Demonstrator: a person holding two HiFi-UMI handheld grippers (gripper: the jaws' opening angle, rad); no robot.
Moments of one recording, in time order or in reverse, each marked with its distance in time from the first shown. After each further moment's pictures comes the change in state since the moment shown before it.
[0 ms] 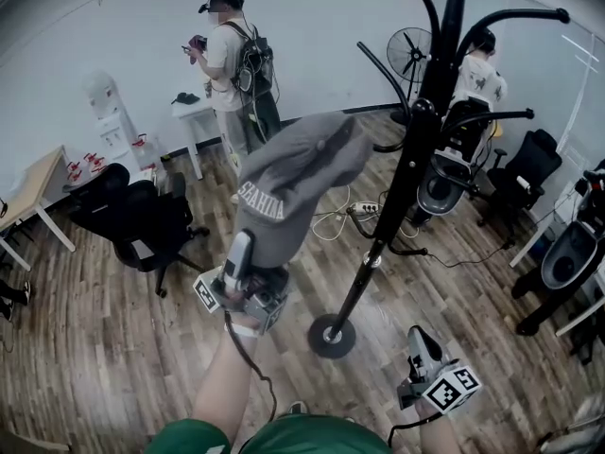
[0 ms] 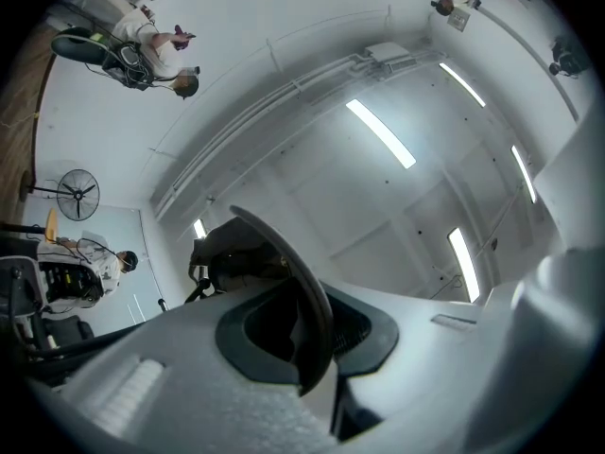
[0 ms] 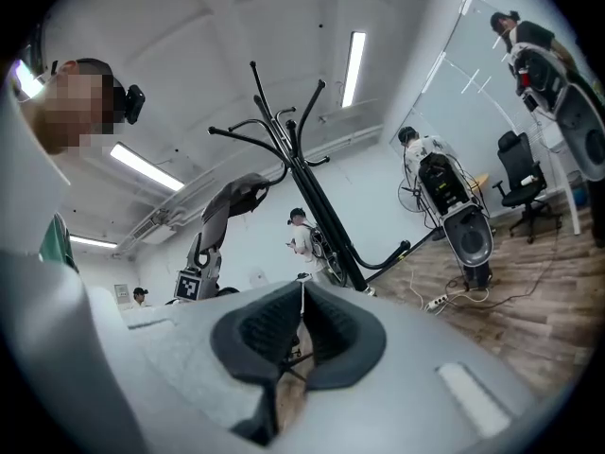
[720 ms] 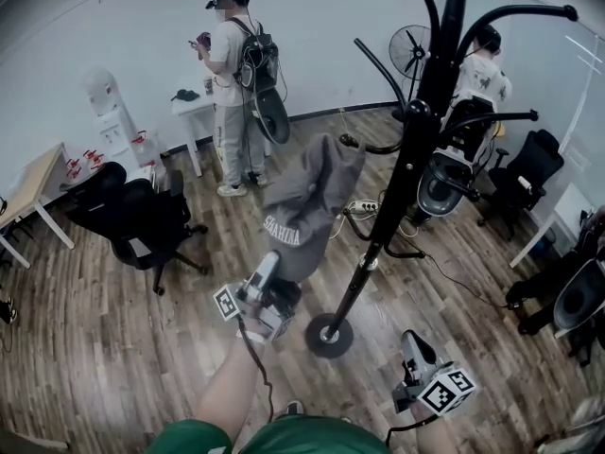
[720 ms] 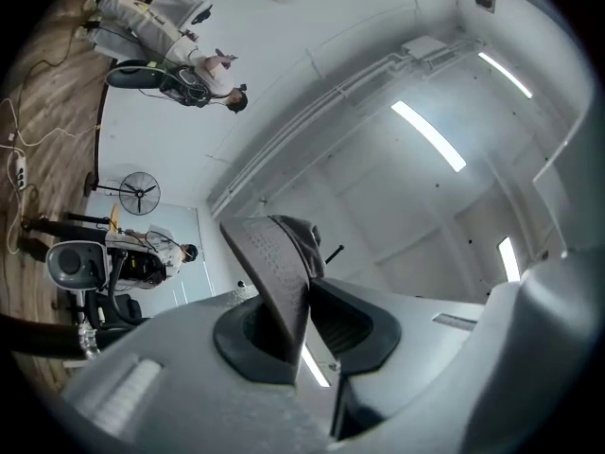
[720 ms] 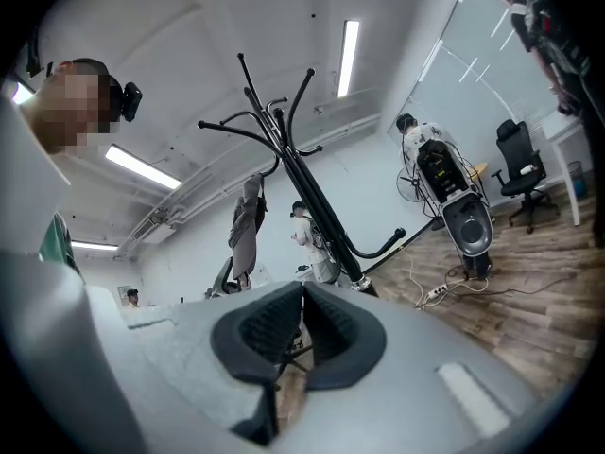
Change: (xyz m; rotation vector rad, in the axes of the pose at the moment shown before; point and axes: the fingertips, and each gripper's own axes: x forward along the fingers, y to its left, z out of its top) left arm -0.102 0.099 -0.026 -0.099 -0.026 0.294; right arm 0.005 -0.016 -0.012 0.026 0.054 0.009
